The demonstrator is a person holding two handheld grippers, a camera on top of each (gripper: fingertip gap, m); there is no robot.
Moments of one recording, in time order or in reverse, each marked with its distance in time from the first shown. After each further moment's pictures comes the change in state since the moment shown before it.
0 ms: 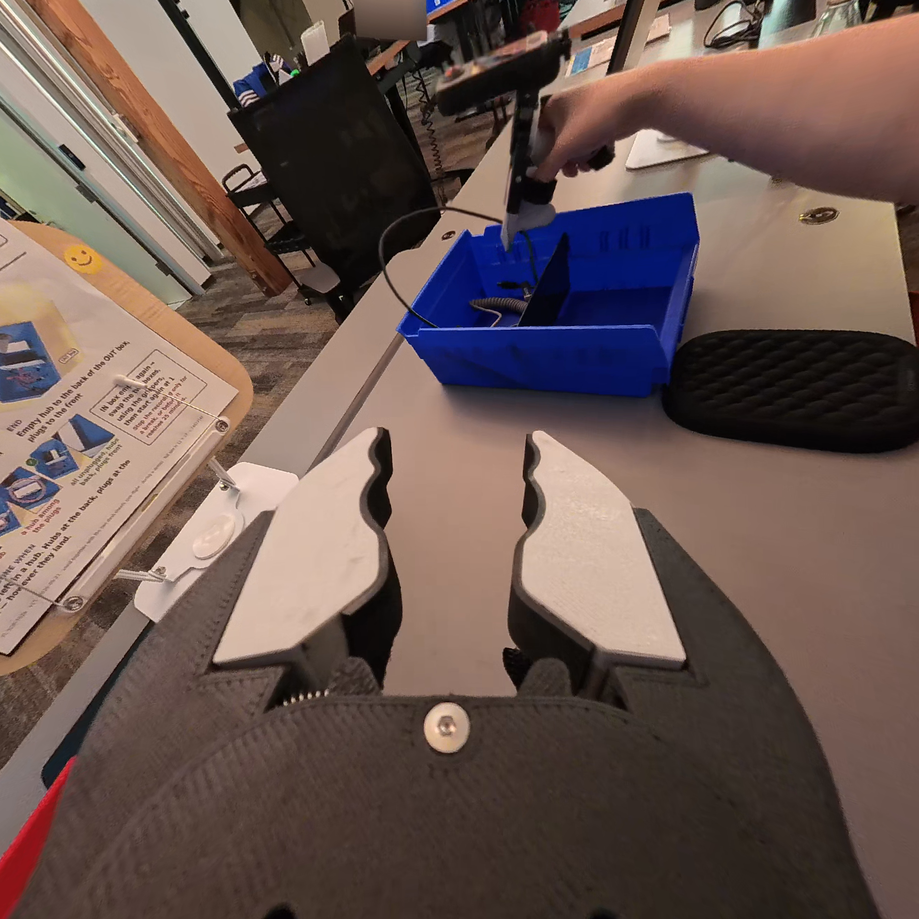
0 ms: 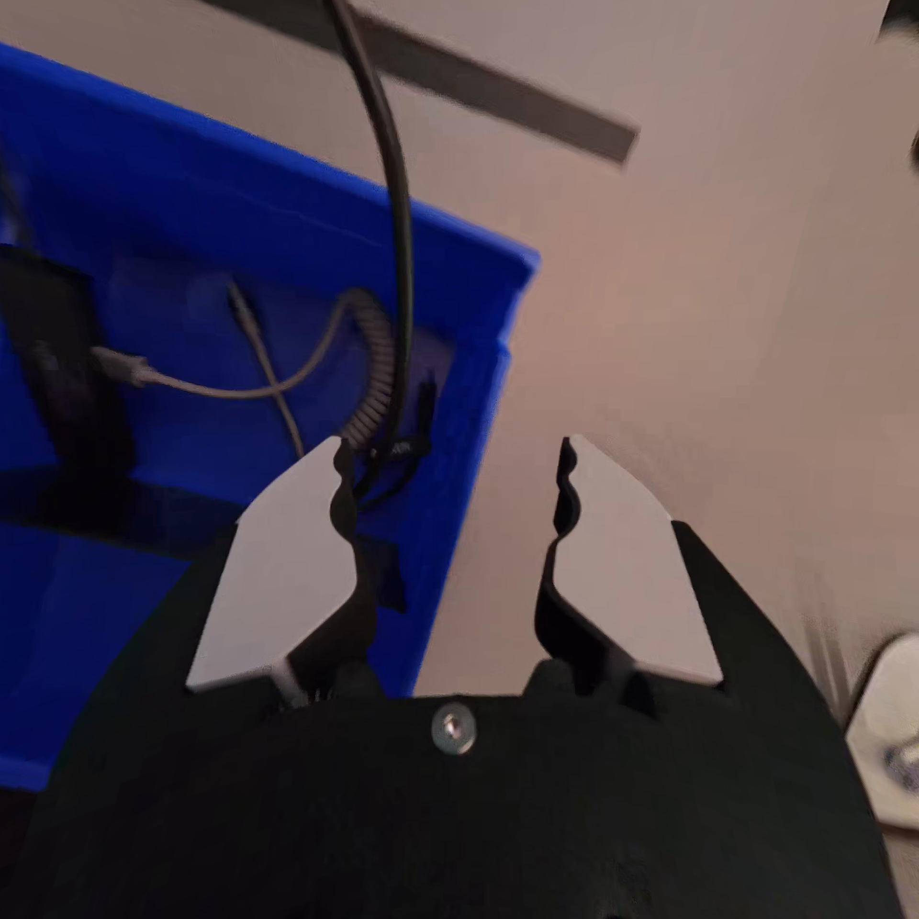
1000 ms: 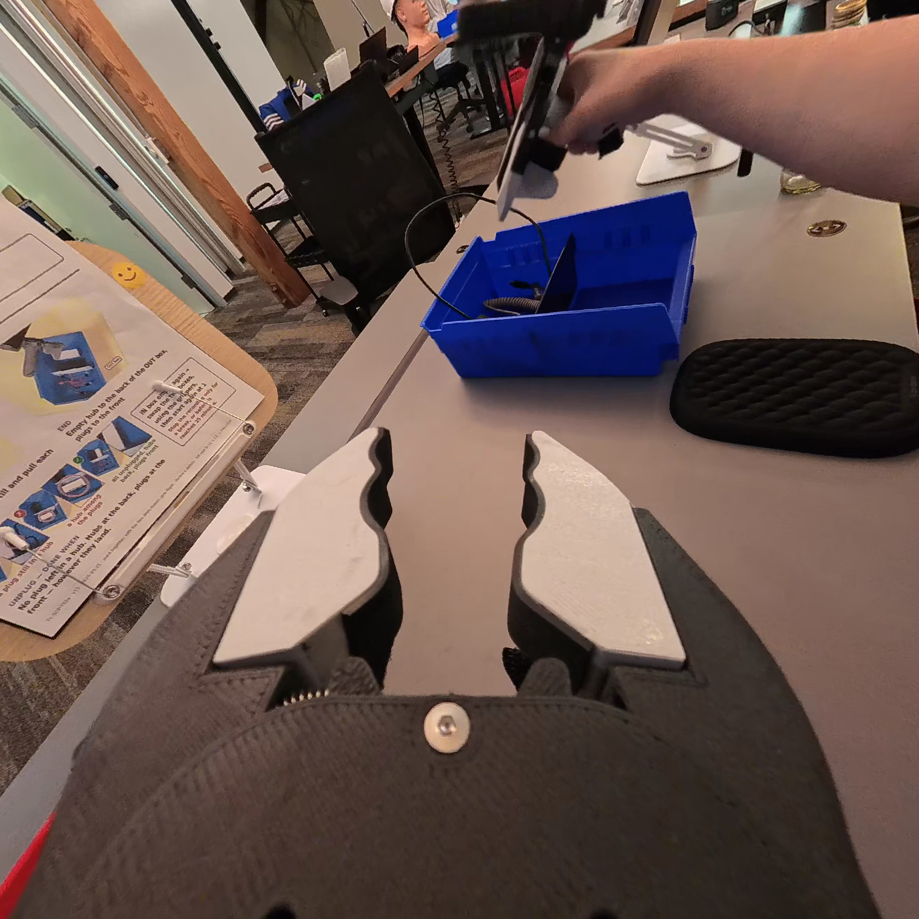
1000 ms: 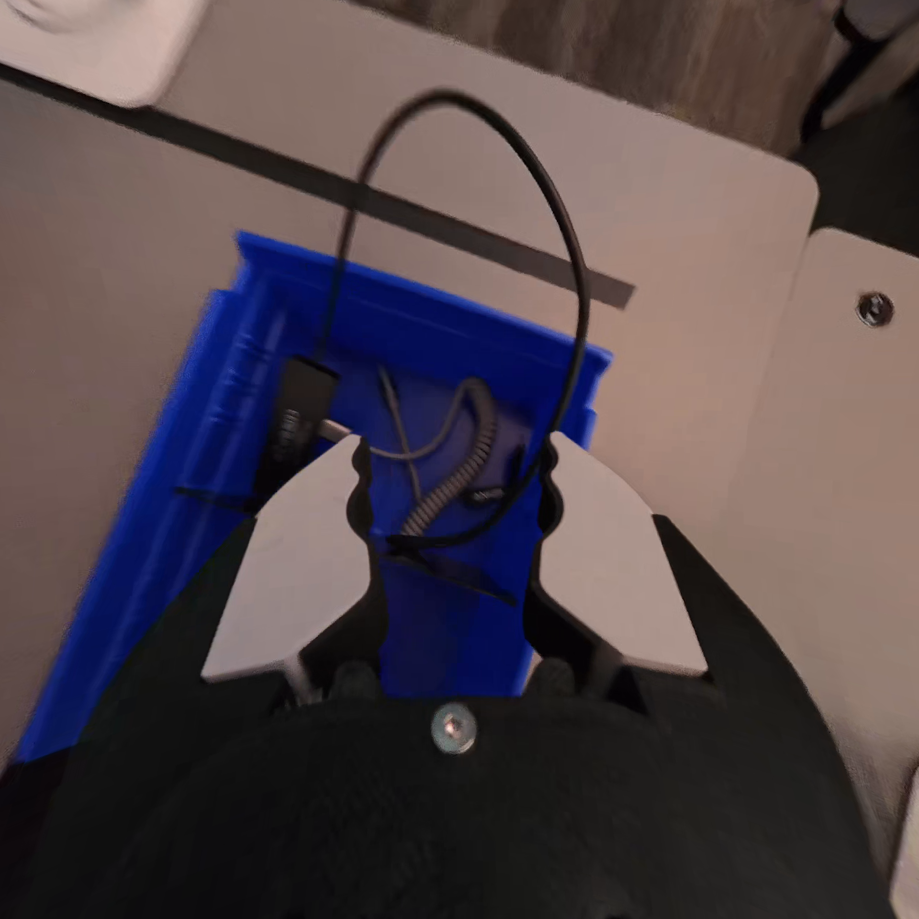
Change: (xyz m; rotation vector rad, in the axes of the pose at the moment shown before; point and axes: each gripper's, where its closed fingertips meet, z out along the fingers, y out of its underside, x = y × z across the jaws) left arm -0.007 -0.006 -0.017 0.024 -0.033 0.009; right arm -0.017 -0.039 -0.059 0.255 -0.116 -0.037
